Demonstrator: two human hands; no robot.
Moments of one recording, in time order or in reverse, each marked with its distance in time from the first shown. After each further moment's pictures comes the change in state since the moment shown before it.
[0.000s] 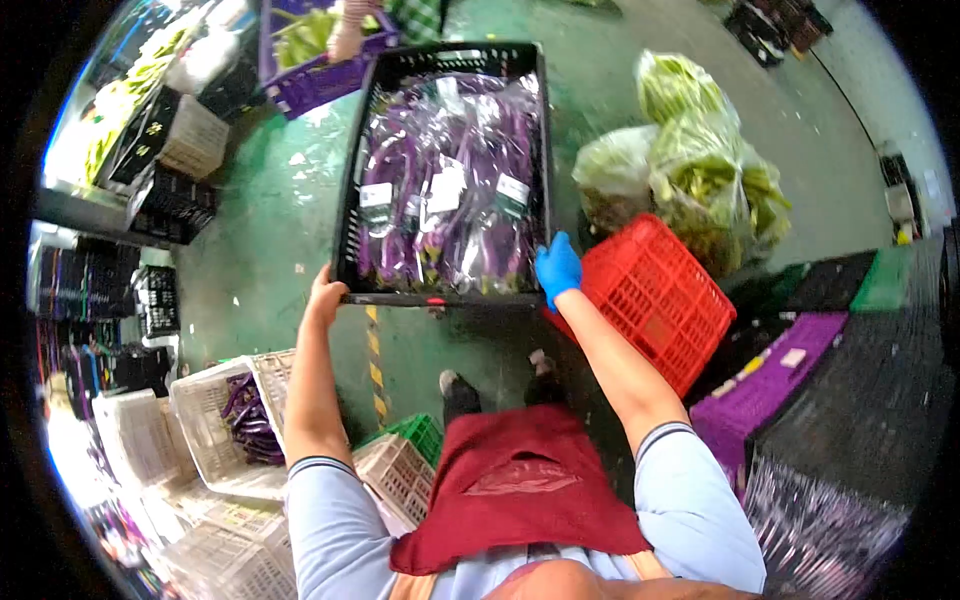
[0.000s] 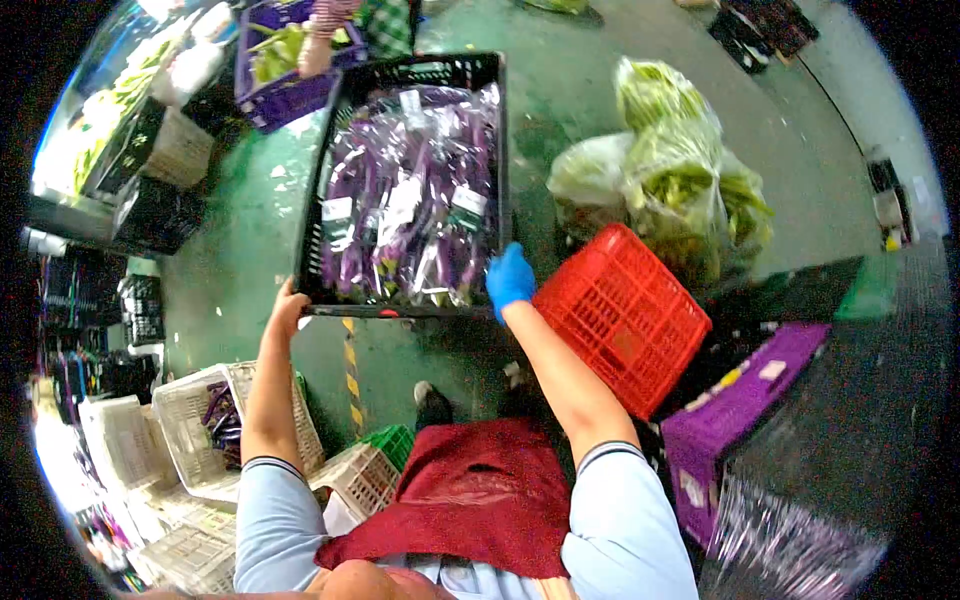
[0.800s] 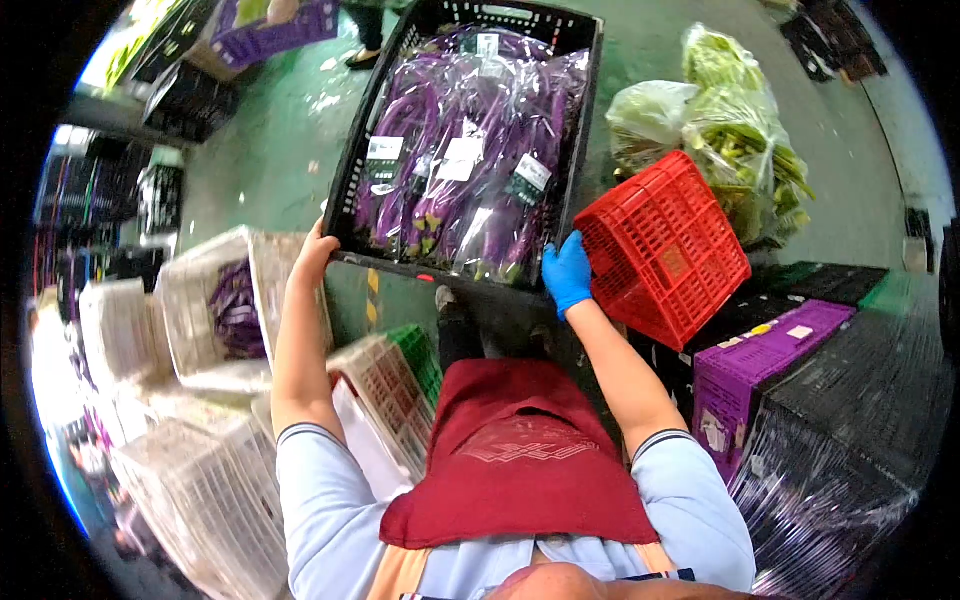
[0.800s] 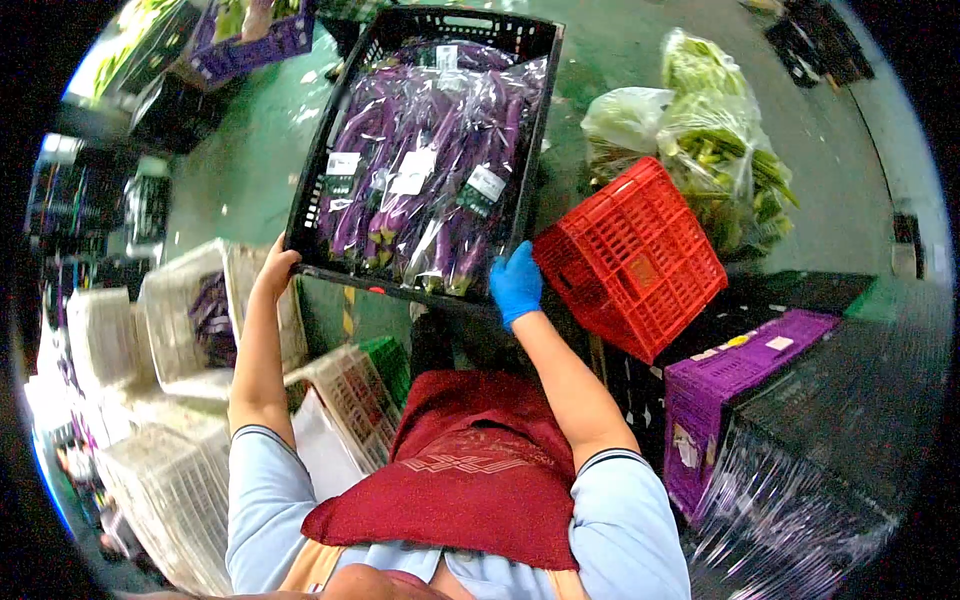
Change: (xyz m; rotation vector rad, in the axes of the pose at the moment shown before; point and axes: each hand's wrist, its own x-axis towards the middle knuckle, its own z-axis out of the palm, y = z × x) left_hand -0.157 -0.072 -0.053 -0.058 0.003 -0.073; right_hand -0.182 0.062 0.013 -0.065 -0.110 -0.094
